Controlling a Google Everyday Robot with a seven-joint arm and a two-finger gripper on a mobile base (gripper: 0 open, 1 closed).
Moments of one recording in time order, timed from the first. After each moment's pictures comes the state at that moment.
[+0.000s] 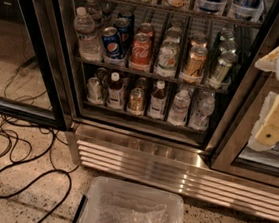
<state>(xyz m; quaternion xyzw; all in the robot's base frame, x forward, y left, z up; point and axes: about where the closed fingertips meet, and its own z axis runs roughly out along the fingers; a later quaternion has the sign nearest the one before) 0.438 -0.217 0.976 -0.60 0.78 -0.03 0.16</state>
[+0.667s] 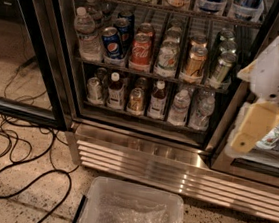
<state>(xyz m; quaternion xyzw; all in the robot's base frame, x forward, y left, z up) 0.440 -0.194 0.949 -0.60 0.78 -0.03 0.15</state>
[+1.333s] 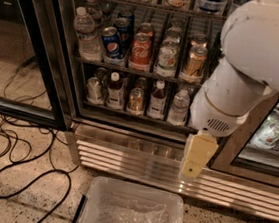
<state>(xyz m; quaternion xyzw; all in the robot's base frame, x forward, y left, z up) 0.434 -0.125 0.856 -0.63 0.77 0.01 0.10</state>
